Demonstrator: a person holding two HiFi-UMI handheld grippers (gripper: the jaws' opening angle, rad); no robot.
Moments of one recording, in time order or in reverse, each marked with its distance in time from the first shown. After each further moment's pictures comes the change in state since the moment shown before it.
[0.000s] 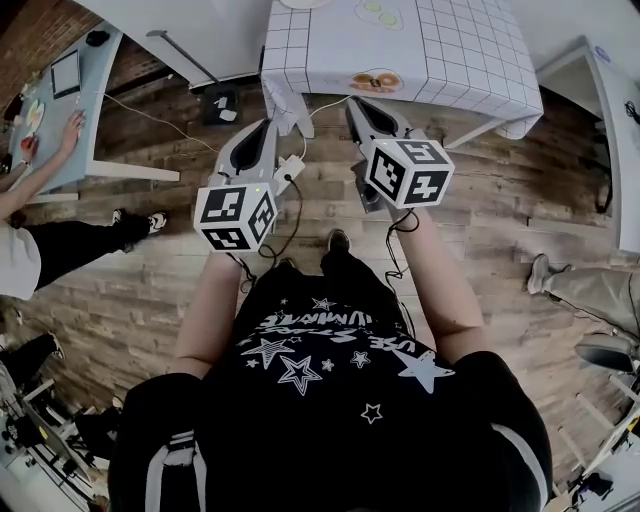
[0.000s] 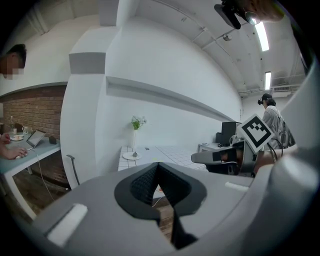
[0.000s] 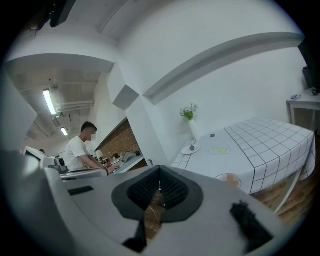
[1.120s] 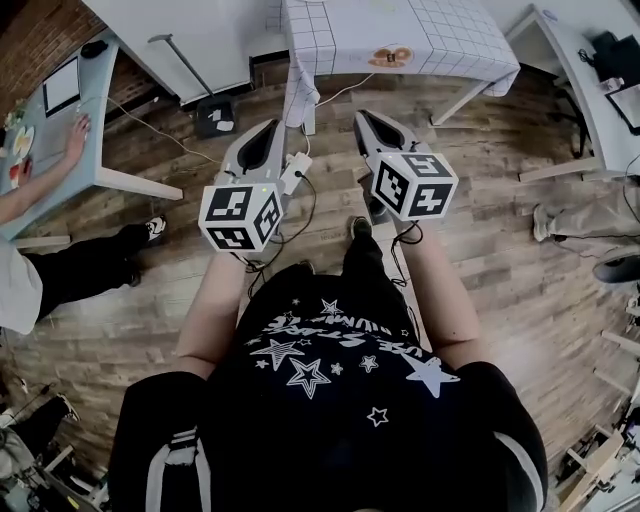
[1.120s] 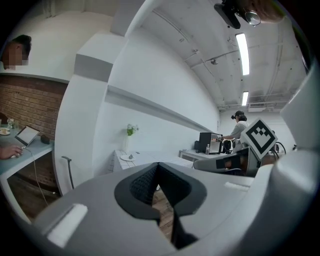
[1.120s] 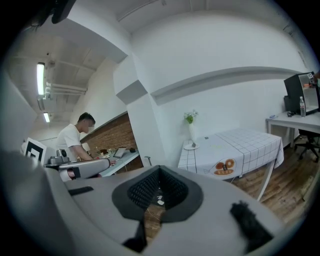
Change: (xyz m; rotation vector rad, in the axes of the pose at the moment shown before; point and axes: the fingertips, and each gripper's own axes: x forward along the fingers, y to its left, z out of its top) left arm -0.159 0.087 -0.018 -0.006 -0.087 -0.240; right arm -0.032 0.191 -0.068 -0.075 -0.037 -0.235
